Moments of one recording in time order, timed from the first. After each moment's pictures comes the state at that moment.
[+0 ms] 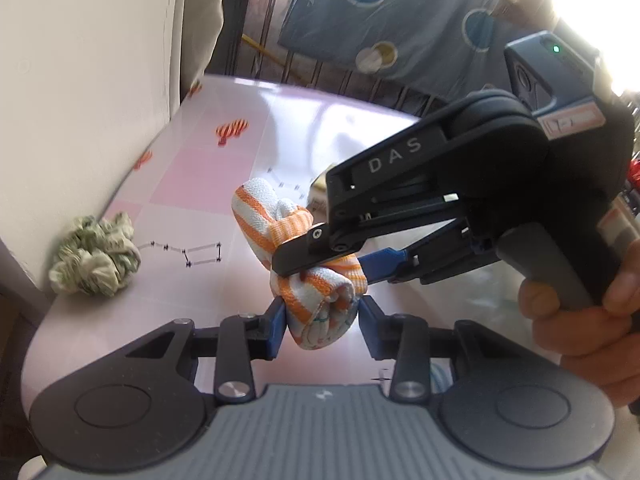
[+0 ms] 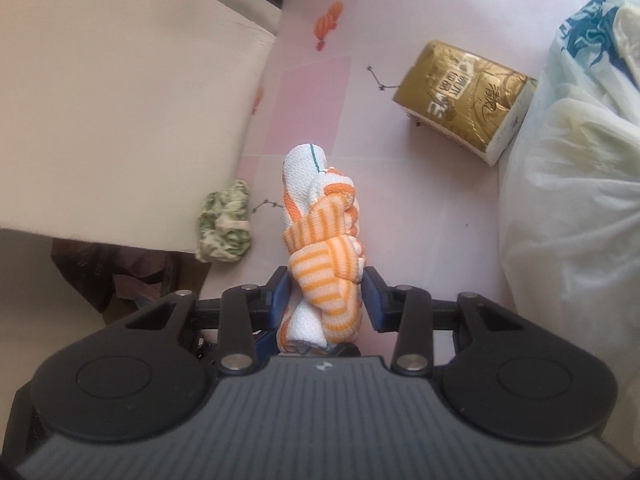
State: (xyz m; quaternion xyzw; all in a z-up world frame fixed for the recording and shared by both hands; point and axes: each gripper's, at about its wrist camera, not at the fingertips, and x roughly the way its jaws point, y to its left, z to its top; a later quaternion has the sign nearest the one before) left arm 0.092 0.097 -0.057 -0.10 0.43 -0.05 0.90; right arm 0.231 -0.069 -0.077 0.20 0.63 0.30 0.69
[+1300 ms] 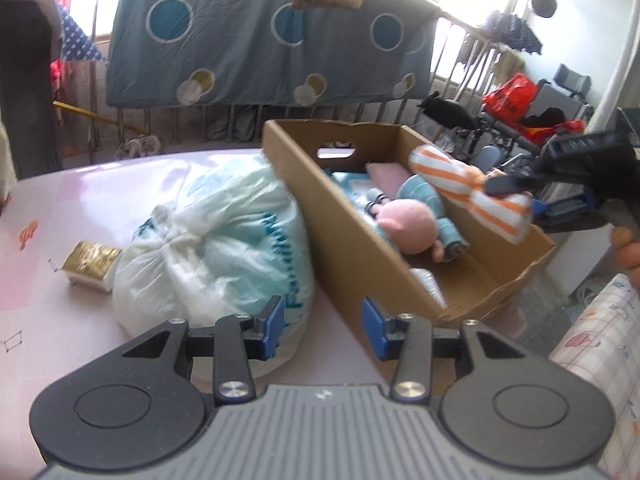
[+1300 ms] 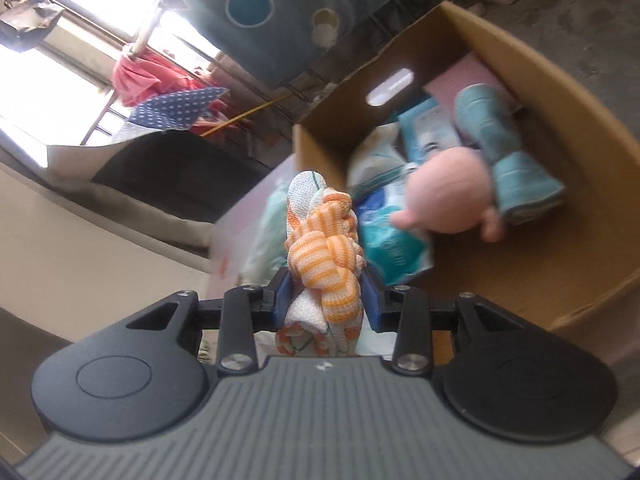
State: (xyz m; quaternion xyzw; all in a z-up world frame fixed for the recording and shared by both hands) left arm 0.062 -0.096 0.000 -0.01 0.38 -0.25 0.89; right arm 0.080 -0.498 0.025 0.35 0.43 0.11 0.82
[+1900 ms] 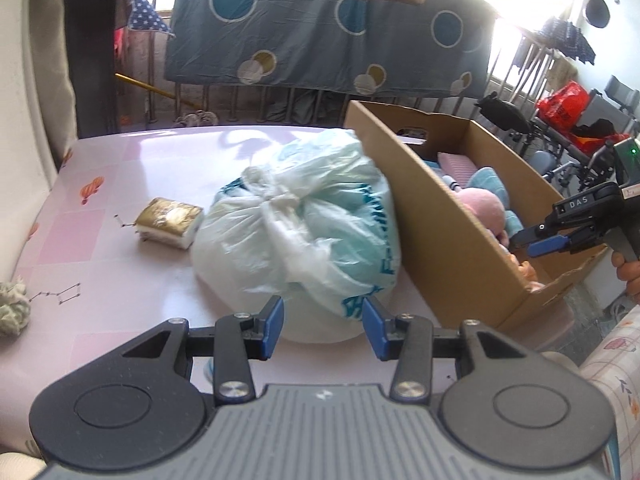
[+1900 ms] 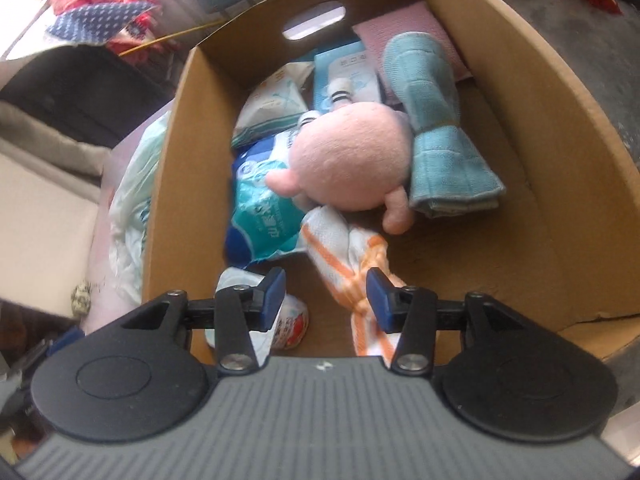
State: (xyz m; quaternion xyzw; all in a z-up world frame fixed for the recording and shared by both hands) left arm 0.054 -0.033 -0.008 -0.02 0.40 -0.17 0.90; right arm 0.131 -0.491 -0.041 0.23 0.54 0.05 0.81
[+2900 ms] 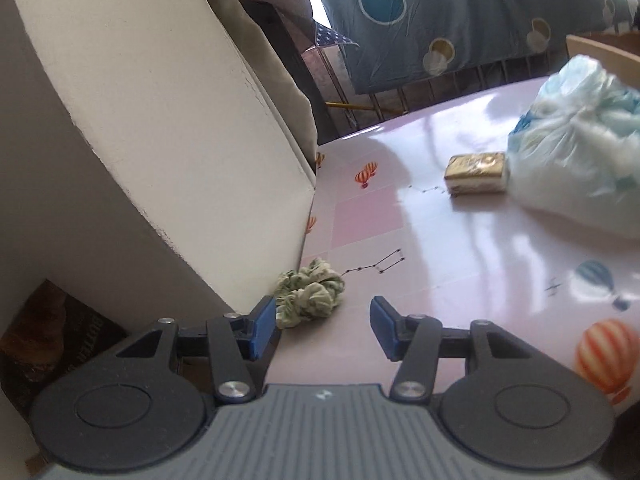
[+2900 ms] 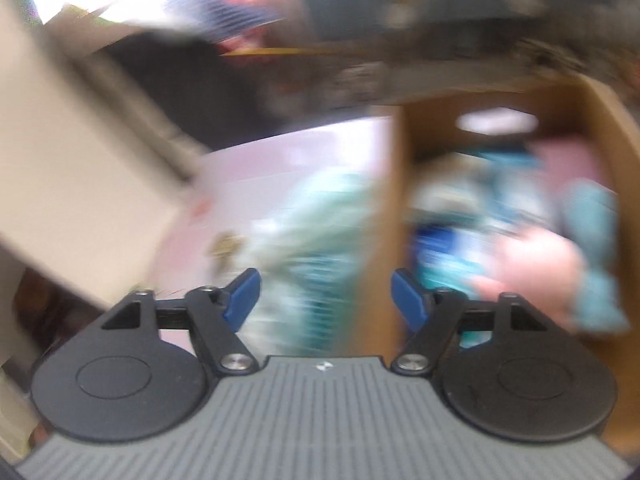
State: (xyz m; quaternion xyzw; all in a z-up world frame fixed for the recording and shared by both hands) left arm 0.029 0.098 -0.039 0.21 0.36 0.11 0.90; right arm 0.187 -0.314 0.053 0.12 0.46 0.23 0.85
